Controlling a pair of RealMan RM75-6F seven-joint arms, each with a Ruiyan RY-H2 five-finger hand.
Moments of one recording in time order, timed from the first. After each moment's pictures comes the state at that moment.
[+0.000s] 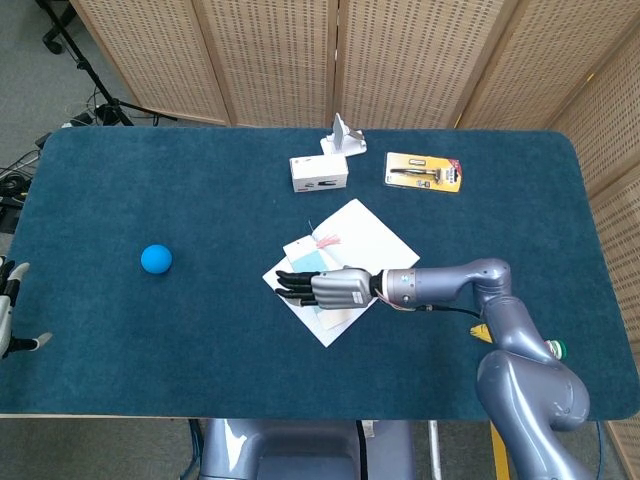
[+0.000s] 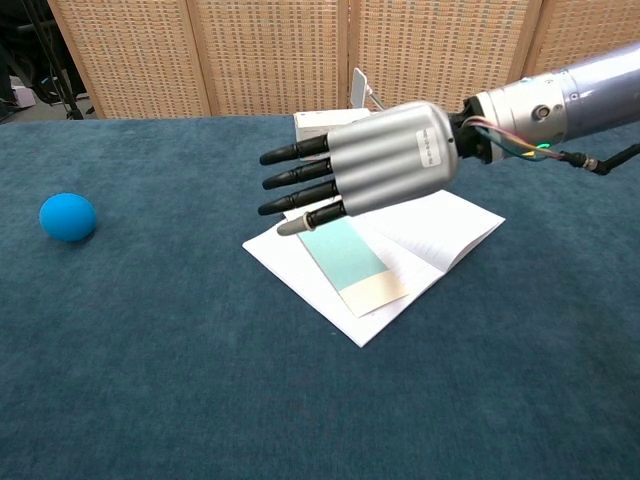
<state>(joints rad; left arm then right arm) -0.19 -1.08 -0.12 -1.64 1.08 1.23 0.16 1.22 -1.77 -0.32 -0.28 -2.12 1.43 -0.15</state>
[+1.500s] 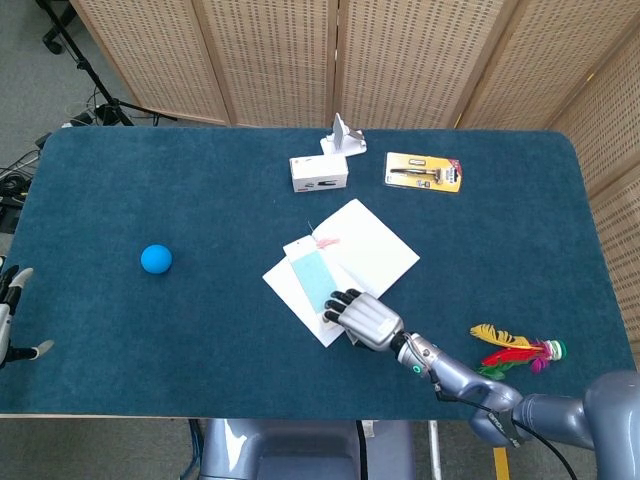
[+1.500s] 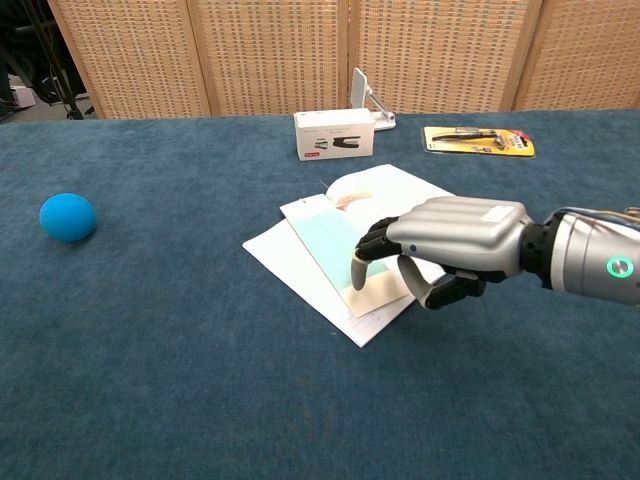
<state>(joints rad) -0.16 -1.04 -0.08 -1.68 1.19 1.26 0.08 0.88 -1.53 -0.07 -1.42 -1.50 0.95 -0.08</state>
